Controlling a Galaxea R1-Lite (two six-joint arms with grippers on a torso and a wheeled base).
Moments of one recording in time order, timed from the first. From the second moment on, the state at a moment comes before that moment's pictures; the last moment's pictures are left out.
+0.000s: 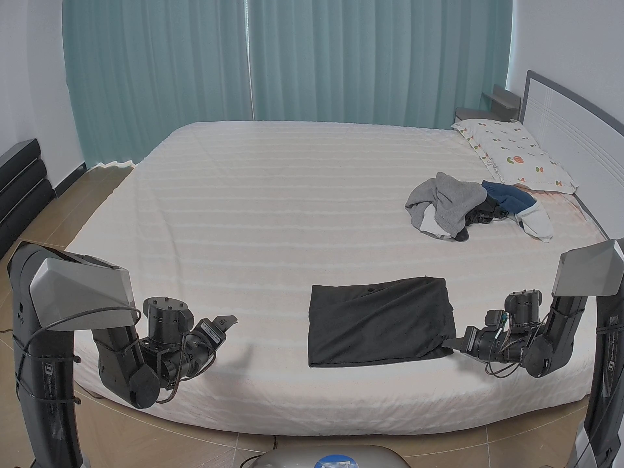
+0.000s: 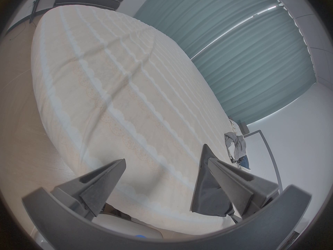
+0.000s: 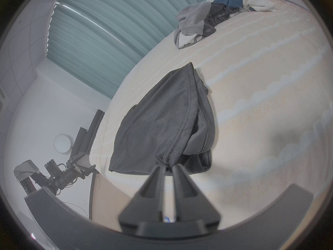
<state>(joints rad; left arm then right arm) -0.29 2.32 -0.49 -1.25 0.02 -1.02 0.06 2.39 -0.53 -1.17 0.48 0.50</state>
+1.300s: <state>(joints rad) -0.29 2.32 -0.49 -1.25 0.02 -1.02 -0.05 2.37 -0.50 -1.03 0.48 0.19</state>
